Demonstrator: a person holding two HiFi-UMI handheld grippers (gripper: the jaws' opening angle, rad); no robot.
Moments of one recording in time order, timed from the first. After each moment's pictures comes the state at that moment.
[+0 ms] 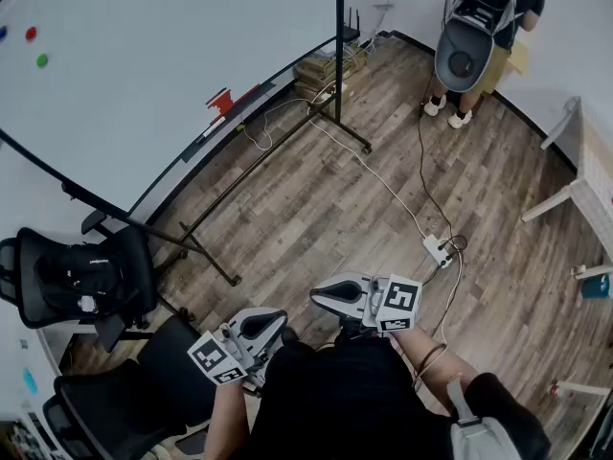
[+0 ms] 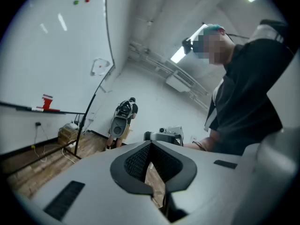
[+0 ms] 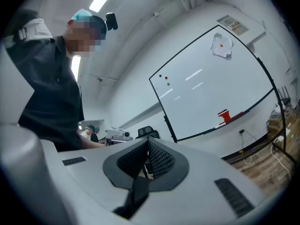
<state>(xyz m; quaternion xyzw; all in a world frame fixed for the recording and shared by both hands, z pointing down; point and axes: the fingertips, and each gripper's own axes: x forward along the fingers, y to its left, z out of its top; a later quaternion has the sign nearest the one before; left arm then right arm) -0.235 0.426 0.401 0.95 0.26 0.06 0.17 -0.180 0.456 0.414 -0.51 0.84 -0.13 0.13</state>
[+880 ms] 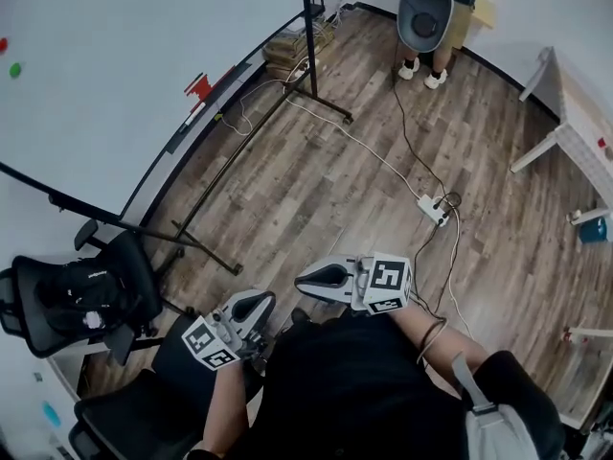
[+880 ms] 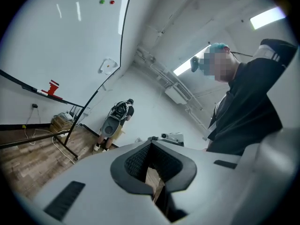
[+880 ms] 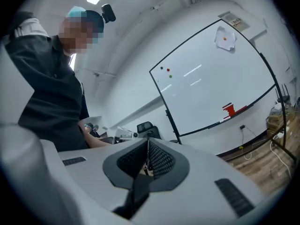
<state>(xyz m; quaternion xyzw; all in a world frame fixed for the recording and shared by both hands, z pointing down) -0.278 0.384 0.414 0.92 0.29 0.02 0.25 -0.244 0.423 0.418 -0.52 0.84 -0.14 0.10</state>
